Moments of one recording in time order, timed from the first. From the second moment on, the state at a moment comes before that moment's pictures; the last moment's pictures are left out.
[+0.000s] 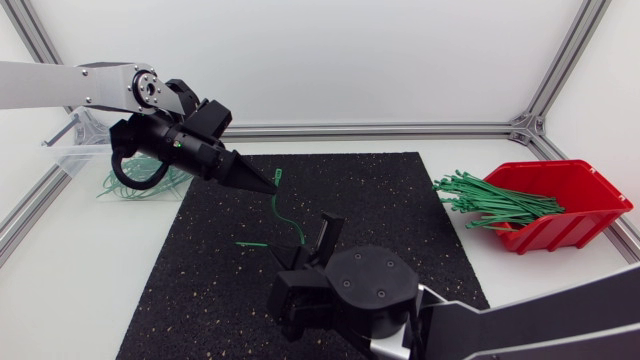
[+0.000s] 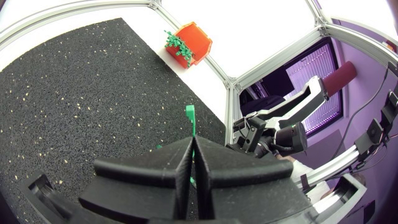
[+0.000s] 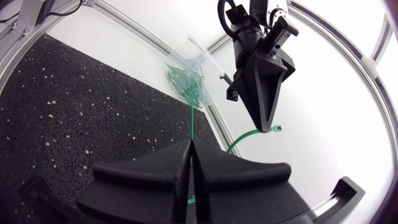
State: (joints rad) left arm -0.20 1.91 1.45 -1.11 1.13 0.67; right arm 1.10 1.71 0.51 0.93 0.34 -0.78
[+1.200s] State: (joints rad) left arm -0.22 1.86 1.43 -1.11 1.14 0.67; right arm 1.13 1.43 0.51 0.72 0.51 -0.60
